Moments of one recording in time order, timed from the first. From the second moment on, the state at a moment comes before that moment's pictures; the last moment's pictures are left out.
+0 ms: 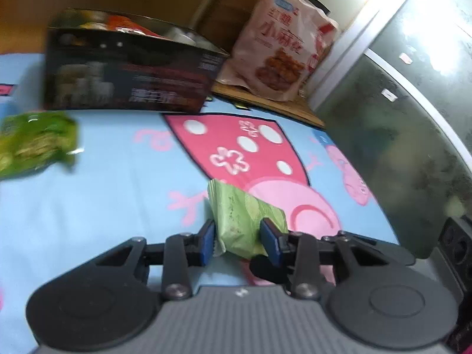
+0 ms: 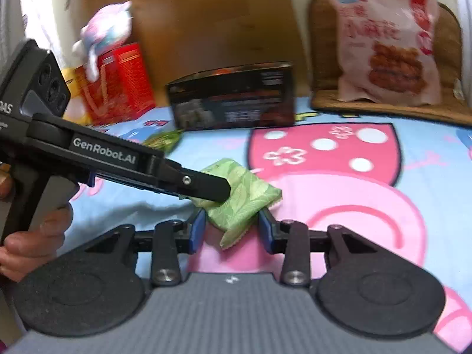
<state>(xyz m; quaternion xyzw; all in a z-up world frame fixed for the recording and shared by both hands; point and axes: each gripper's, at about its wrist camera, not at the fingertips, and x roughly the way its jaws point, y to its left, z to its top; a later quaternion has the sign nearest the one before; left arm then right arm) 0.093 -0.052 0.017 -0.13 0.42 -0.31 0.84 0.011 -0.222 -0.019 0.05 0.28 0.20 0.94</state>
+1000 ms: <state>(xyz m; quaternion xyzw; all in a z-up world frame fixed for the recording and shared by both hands) -0.028 0.054 0.029 -0.15 0.36 -0.20 0.90 -0.057 -0.136 -0.029 -0.07 0.24 0.32 0.91</state>
